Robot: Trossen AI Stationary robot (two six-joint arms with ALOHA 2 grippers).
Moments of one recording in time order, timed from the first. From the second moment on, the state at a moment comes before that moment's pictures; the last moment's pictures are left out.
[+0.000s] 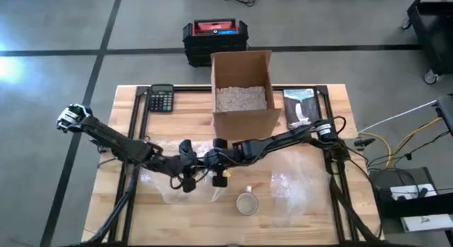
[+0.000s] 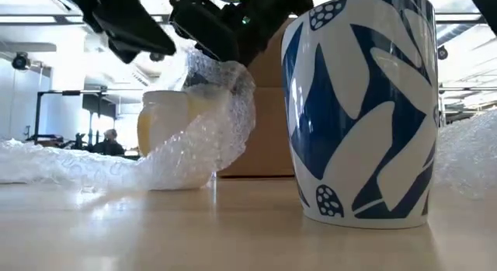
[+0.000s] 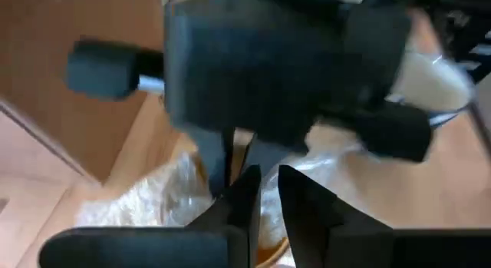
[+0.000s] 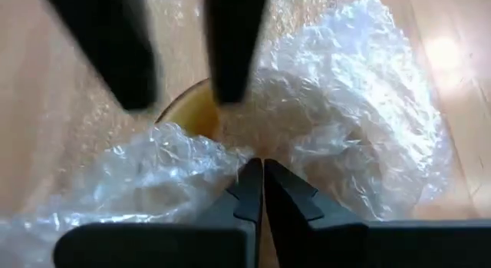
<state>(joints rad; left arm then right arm) -0.44 1.20 0.75 -0.17 -0.45 -0.43 0.14 2.19 1.65 -0.36 0.10 0.07</state>
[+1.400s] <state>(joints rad) -0.45 1.31 0.98 -0.65 -0.53 -0.51 0.13 2.20 1.72 -0.48 -0.02 0.12</state>
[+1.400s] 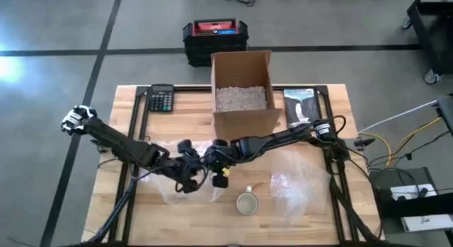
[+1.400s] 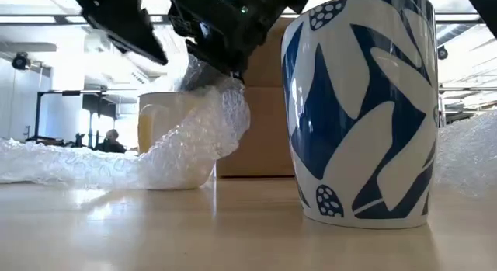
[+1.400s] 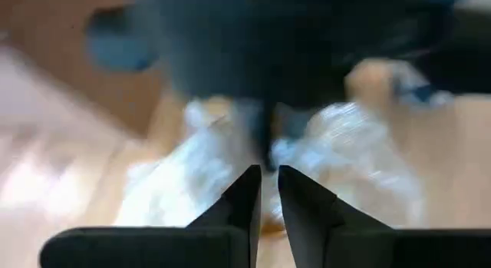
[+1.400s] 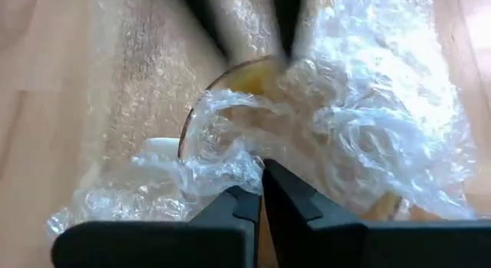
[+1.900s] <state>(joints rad) -0.45 1.32 0.74 -0.20 -0.49 -0.43 0.13 2.20 1.72 -0.48 -0.02 0.09</state>
